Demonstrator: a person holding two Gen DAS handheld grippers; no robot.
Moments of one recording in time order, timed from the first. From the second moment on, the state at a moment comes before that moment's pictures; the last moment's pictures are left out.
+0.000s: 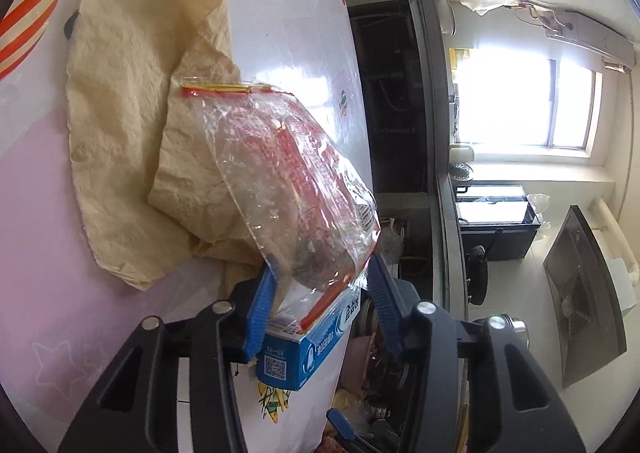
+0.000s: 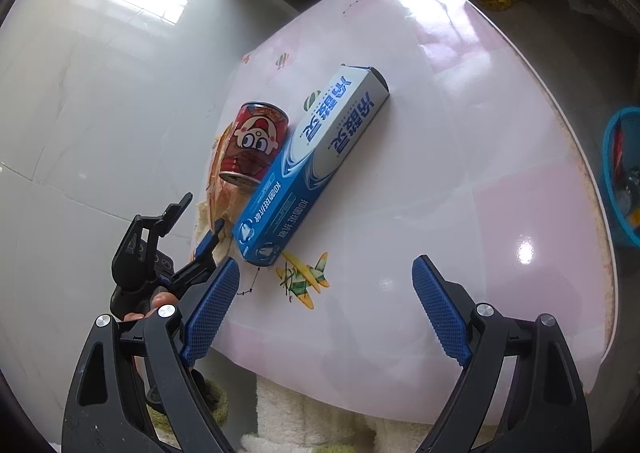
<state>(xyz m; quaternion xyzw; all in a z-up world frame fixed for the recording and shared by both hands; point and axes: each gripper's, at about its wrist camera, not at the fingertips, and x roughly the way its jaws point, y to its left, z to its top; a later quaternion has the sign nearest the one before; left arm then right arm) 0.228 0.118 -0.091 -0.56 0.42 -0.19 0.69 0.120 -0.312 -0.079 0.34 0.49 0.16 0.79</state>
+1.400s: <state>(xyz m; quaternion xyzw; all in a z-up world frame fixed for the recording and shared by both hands) 0.138 0.081 0.019 -0.26 0.28 -0.33 0.86 0.214 -0.276 -0.068 0.13 0.53 0.11 0.83</state>
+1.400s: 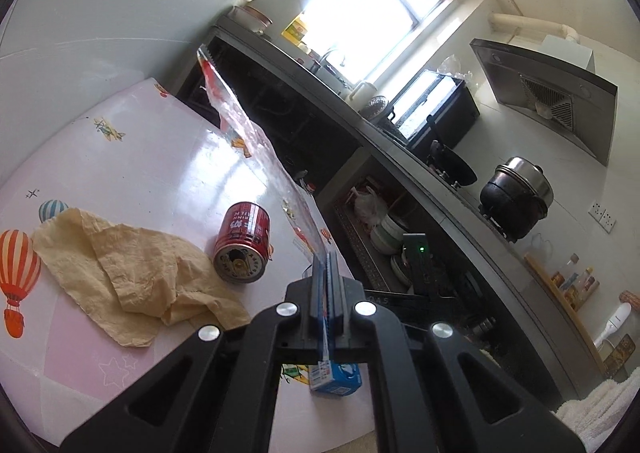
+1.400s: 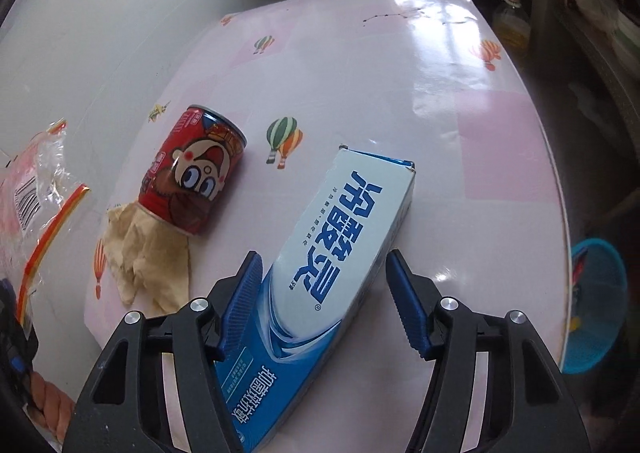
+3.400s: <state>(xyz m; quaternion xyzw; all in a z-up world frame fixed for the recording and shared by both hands) 0.165 -0.356 -0.026 0.18 0.48 -0.51 0.69 0.012 -0.569 -0.161 0.45 0.43 -0.10 0.78</state>
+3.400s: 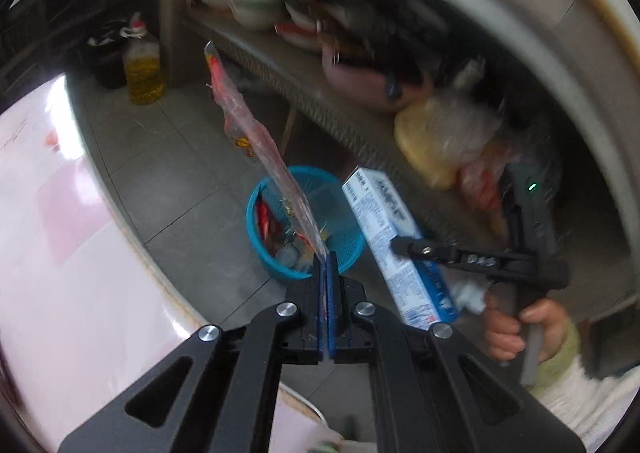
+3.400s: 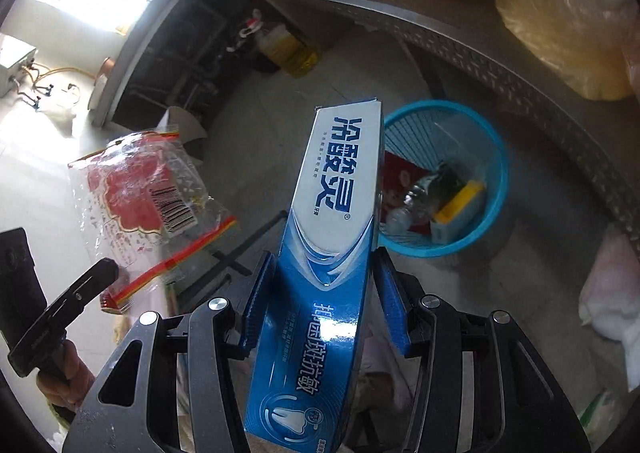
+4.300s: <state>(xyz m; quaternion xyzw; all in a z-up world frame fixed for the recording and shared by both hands) 0.208 -0.516 -0.133 0.36 0.51 -0.44 0.65 0.044 -0.625 -0.229 0.46 0.48 -0.16 0.74</state>
